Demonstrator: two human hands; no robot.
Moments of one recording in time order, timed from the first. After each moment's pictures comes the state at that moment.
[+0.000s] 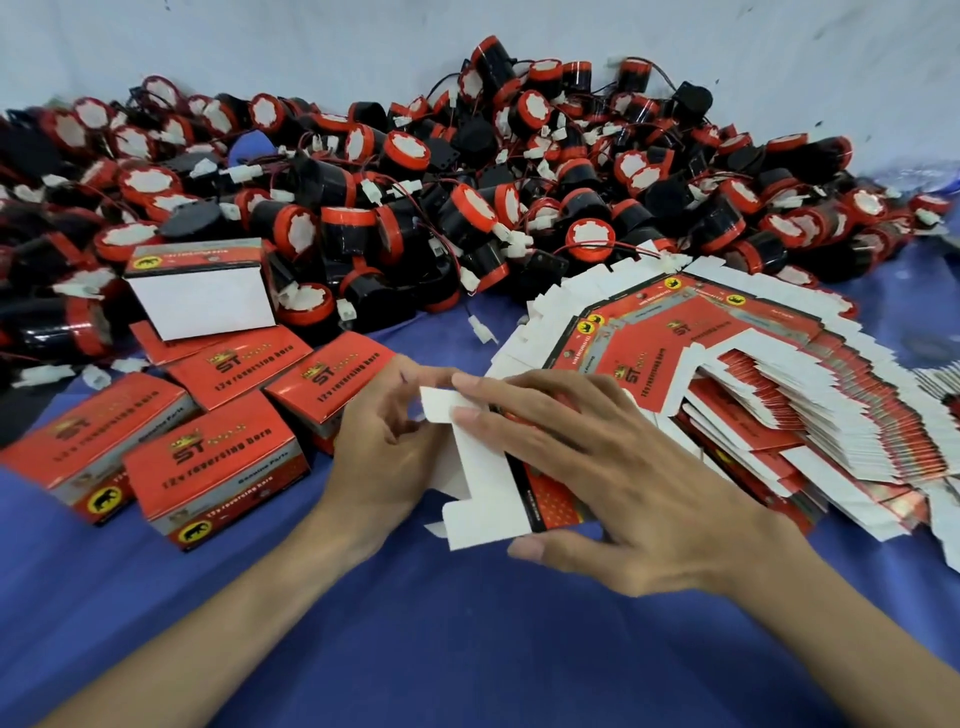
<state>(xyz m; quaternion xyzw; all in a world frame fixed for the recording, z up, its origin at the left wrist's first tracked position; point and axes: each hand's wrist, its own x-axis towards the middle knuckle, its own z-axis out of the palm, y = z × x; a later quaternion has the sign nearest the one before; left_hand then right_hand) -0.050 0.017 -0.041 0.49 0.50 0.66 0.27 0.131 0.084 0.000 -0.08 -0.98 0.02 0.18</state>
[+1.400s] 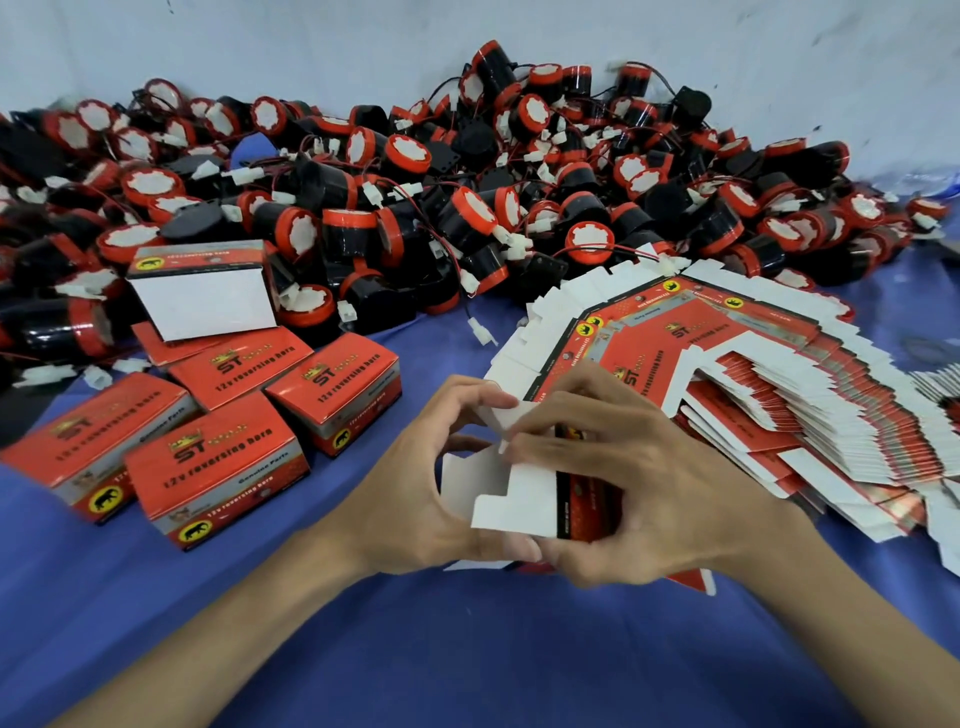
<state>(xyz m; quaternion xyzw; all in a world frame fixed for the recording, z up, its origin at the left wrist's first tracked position) -0.049 0.010 -0.041 0.66 0.49 0.47 0.32 0.133 0.090 0.003 -0.07 -0.96 0.08 0.25</state>
